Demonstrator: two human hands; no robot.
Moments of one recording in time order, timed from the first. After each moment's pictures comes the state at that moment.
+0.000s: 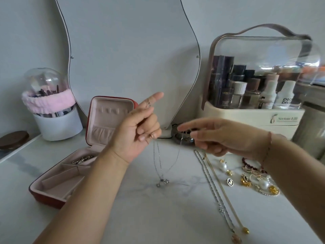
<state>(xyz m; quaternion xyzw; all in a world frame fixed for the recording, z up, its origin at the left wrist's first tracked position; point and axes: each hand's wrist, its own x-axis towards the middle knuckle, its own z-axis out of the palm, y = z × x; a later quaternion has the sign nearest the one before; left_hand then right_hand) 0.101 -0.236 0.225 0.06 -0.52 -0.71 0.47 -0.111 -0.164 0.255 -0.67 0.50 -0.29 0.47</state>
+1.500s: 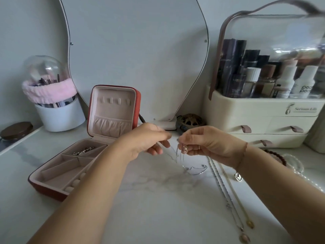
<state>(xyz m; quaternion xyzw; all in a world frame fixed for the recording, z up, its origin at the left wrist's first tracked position) 0.092 -0.249 0.196 0.49 -0.68 -0.48 0.26 -0.089 -0.195 0.197 -0.59 0.49 -0.36 0.53</state>
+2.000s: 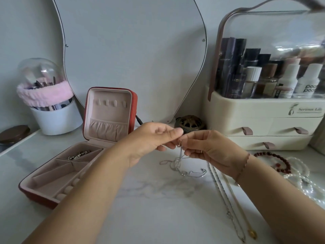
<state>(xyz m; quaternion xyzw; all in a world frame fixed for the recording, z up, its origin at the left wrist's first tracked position) 0.085 -0.238 0.201 0.40 -0.72 -0.49 0.29 -0.097 -0.202 0.177 -0.54 0.47 -0.45 0.53</state>
